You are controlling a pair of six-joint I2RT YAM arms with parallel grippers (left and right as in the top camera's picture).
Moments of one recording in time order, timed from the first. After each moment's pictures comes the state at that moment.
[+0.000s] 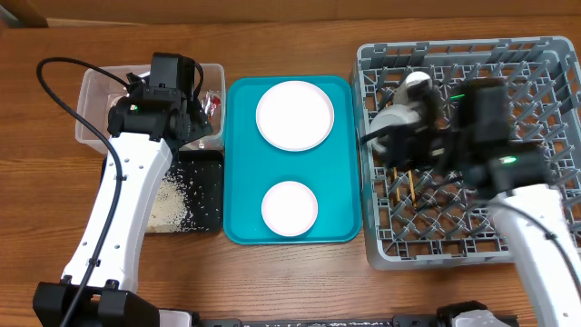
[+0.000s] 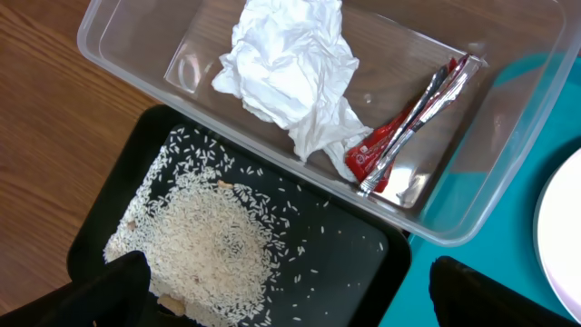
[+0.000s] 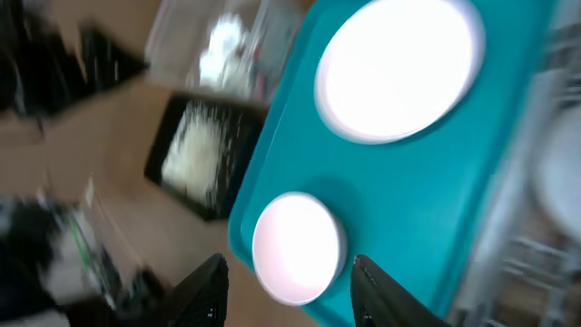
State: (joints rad) left arm -0.12 1.56 1.44 -1.06 -0.40 -0.54; right arm 0.23 1.30 1.21 -0.82 -0.65 0.18
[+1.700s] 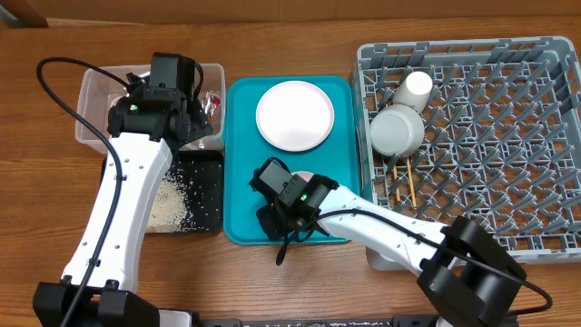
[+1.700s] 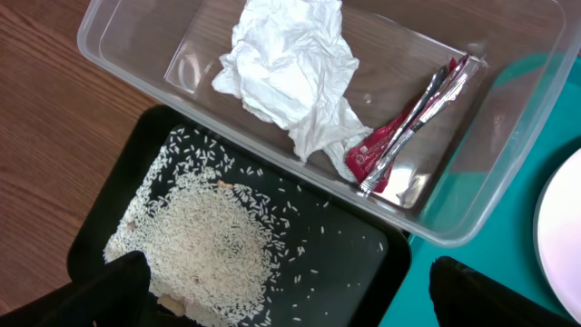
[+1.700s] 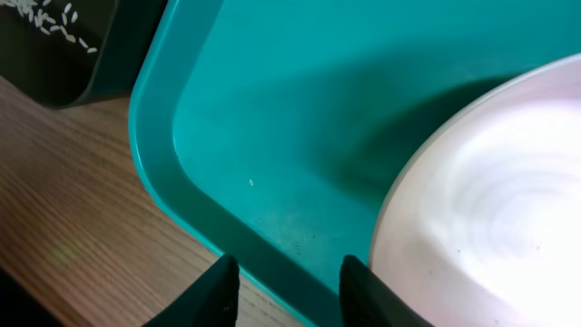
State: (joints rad) left arm -0.12 1.56 1.44 -1.06 -0.40 -0.54; right arm 0.93 1.82 1.23 -0.64 -0.17 0.41
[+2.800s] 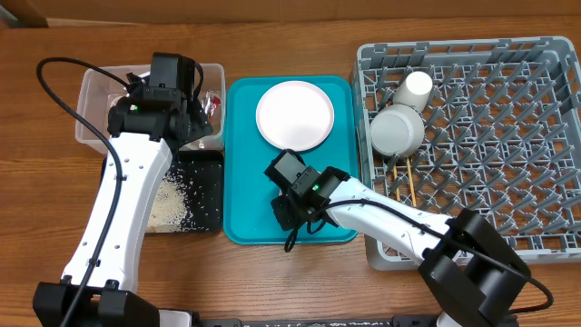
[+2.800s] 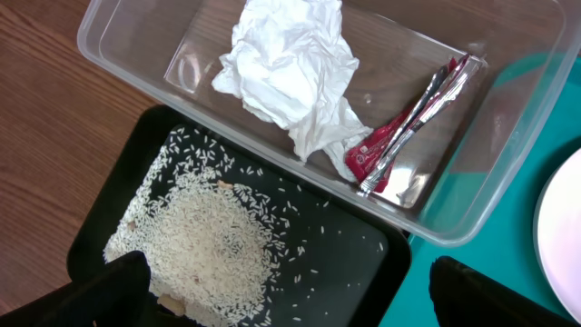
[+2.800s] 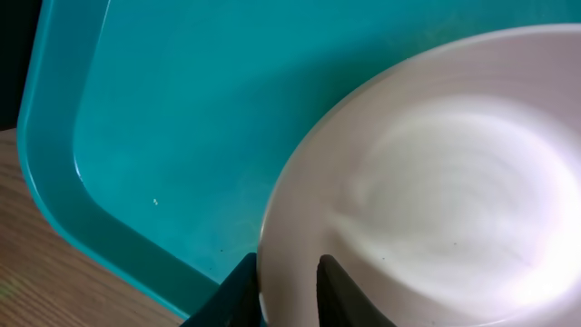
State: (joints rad) left arm -0.12 1.56 1.44 -1.06 -0.40 -0.54; right arm 0.86 1.82 1.17 -0.62 -0.11 0.41
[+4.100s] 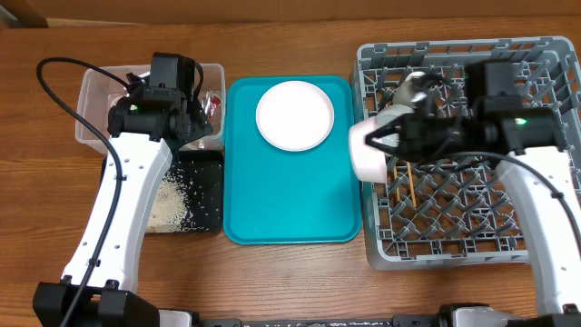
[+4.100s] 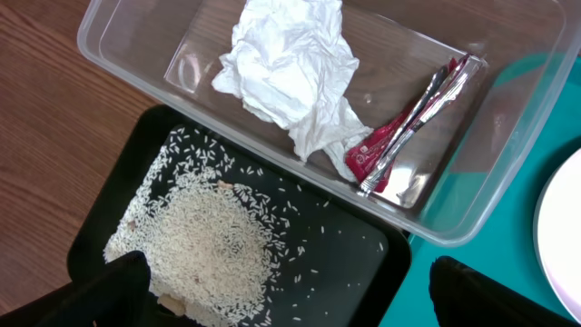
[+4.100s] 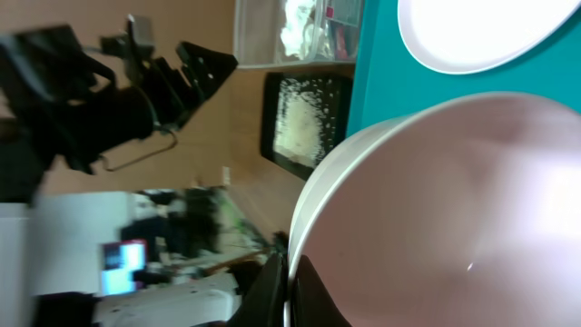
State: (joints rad) left arm -0.12 1.56 1.44 -1.06 -0.40 -0.54; right arm 0.04 1.45 1.37 -1.09 -1.05 0.23
